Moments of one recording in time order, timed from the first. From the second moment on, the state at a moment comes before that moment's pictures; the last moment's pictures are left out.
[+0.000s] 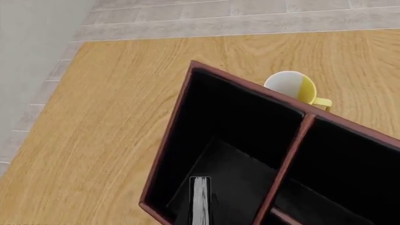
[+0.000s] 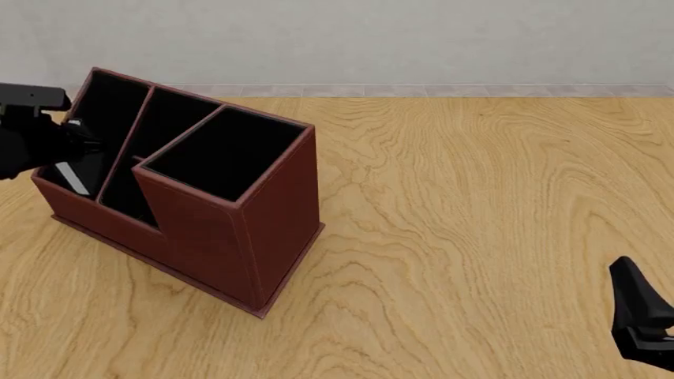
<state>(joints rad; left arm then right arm) 0.25 1.63 -1.00 -0.04 0.22 -0.07 0.02 0.00 0.01 0.09</state>
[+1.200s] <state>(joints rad) 0.26 1.71 -1.02 -0.08 0.20 -0.07 0.02 0.00 0.01 0.09</state>
